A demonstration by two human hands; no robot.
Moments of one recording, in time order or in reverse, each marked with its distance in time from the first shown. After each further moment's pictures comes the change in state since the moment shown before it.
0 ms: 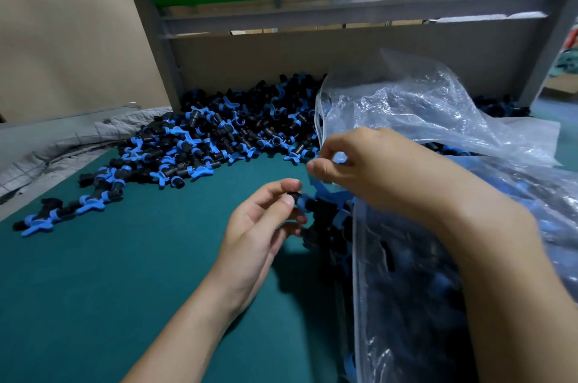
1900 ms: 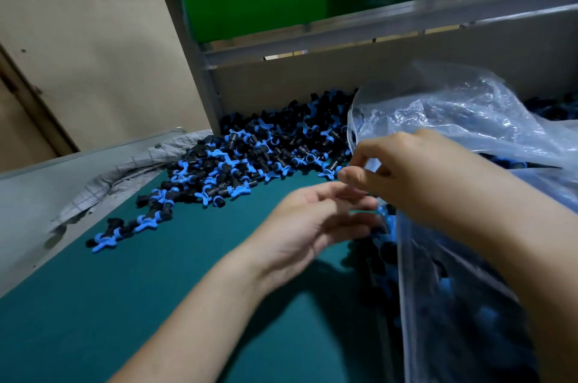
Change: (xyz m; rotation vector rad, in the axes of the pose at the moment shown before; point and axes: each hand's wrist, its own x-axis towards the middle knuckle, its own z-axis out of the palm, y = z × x) left_hand 0.036 0.029 0.016 0.145 -0.229 -0.284; right_hand -0.001 -0.005 -0.008 -0.031 0.128 -0.066
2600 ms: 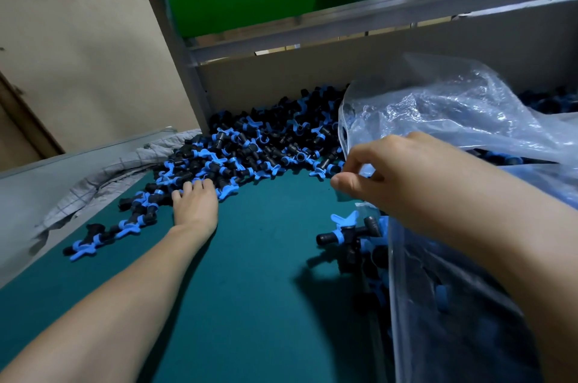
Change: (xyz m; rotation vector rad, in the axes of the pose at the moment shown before) left_hand 0.064 -0.028 -0.211 1.949 0.779 -0.282; right_hand -0.002 0.011 0.007 0.028 -0.047 0.044
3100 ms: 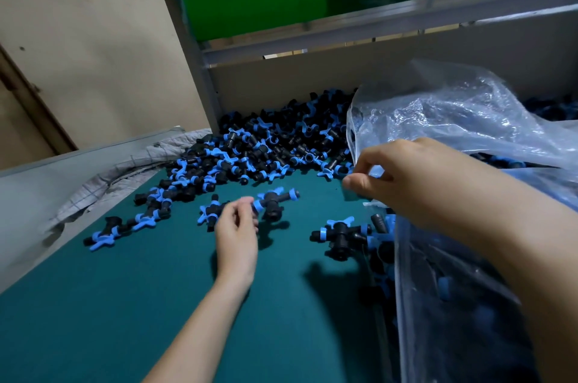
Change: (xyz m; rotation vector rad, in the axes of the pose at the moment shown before) left_hand -0.108 0.056 -0.033 -1.554 0.244 -0.293; right_hand -0.002 -0.003 -0.002 0.017 -0.012 0.024
